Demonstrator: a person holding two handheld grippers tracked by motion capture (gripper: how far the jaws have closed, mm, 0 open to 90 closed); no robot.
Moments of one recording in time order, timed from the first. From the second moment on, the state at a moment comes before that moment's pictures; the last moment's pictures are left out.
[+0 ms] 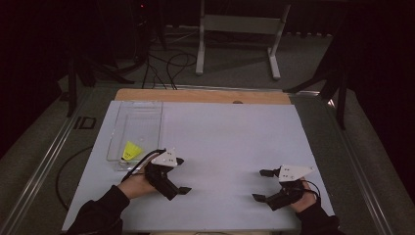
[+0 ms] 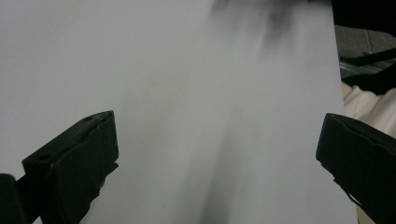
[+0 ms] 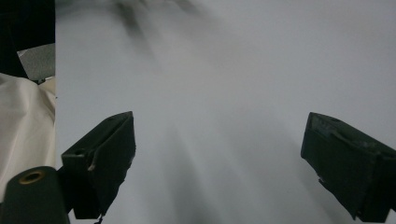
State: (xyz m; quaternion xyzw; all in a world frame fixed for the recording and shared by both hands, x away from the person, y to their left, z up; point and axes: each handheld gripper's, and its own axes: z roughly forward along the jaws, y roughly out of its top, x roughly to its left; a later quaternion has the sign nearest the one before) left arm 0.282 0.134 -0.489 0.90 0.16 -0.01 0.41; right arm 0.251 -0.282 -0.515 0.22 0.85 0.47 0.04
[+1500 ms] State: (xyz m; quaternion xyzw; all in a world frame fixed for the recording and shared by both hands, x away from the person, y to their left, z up) left arm 0.237 0.224 -0.521 0.87 0.31 0.05 0.37; right arm 0.252 -0.280 -0.519 0.22 0.86 0.46 0.04
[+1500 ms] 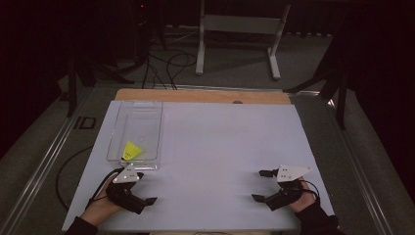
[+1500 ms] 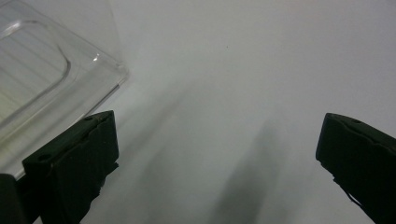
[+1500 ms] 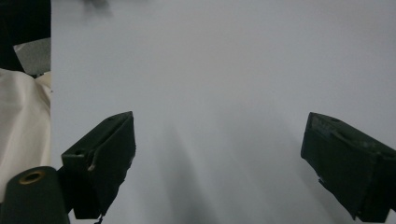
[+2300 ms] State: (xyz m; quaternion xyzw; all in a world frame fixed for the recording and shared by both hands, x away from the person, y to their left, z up) left arm 0.229 0.216 -0.536 0.82 0.38 0.06 0.41; right arm 0.253 -0.280 -0.520 0.22 0.86 0.46 0.05
